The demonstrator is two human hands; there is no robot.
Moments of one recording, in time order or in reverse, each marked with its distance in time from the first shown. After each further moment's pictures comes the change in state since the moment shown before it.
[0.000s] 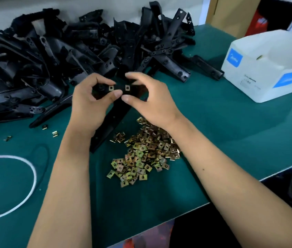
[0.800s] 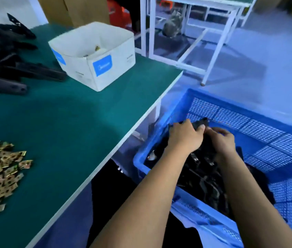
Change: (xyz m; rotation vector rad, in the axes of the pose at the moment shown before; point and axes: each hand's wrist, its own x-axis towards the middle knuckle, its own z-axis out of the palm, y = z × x) left_hand -0.257 0.224 0.425 0.237 -1.163 0.063; right_hand -0.390 0.161 -0.315 0.342 1.277 1.117
